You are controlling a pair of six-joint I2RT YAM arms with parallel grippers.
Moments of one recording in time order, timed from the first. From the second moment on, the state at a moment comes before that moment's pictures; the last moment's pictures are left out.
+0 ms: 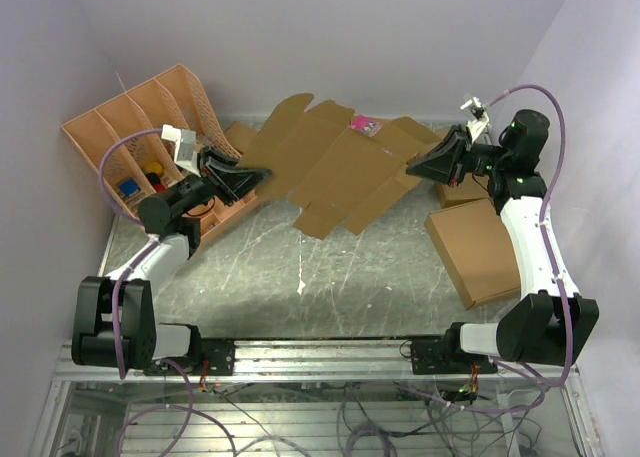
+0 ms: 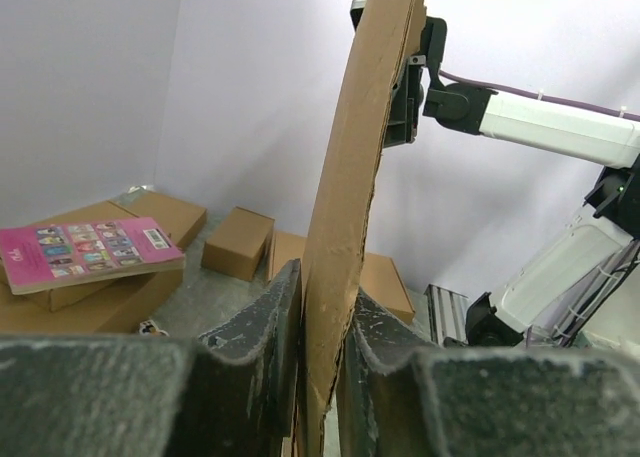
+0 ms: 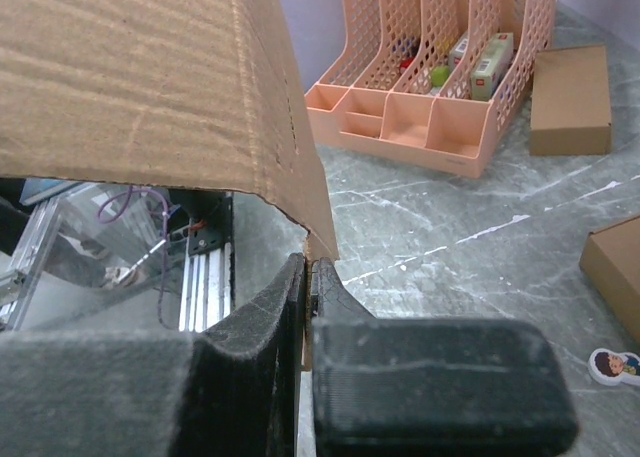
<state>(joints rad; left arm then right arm) -0.09 1.30 0.64 1.48 0.99 -1.03 -0.10 1.31 1.22 -0.07 -1.50 0.17</state>
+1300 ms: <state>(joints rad) -0.11 1.12 0.81 0.12 1.09 0.15 -0.03 1.32 1.13 -0.59 -1.21 -0.79</state>
